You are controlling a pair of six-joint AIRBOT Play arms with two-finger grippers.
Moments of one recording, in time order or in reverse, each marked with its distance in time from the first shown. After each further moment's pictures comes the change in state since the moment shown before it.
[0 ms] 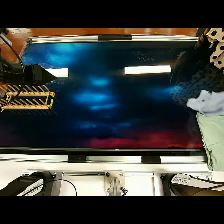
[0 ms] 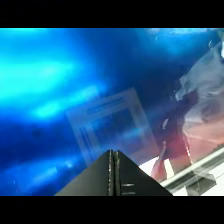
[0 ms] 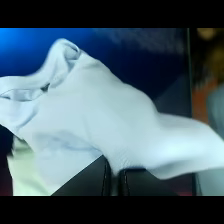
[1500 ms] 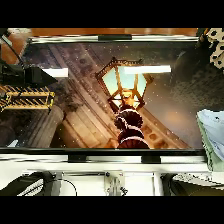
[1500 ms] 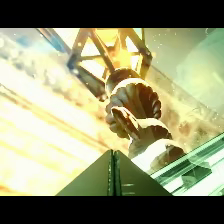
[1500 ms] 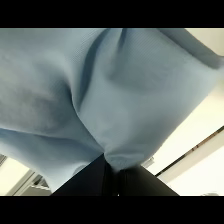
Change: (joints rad) left arm 0.000 0.004 0.000 -0.014 -0.034 0.003; right arm -0.260 0.002 -0.351 -0.489 0.422 0.615
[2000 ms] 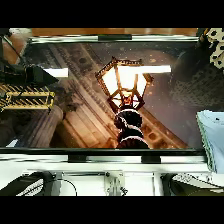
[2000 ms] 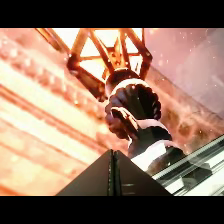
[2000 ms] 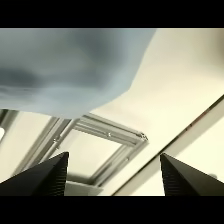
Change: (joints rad) left arm 0.000 -0.024 0.000 0.003 0.010 0.002; right arm 0.022 0.076 -0.025 -0.018 0.023 0.047
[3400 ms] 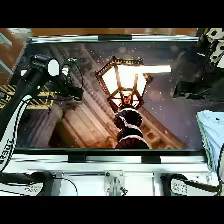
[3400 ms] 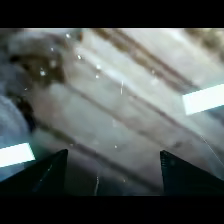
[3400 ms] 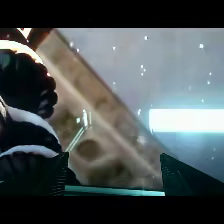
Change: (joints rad) left arm -0.319 -0.450 0.132 0.621 -0.080 -0.182; right arm 0.933 -0.024 0.248 0.437 -0.104 0.062
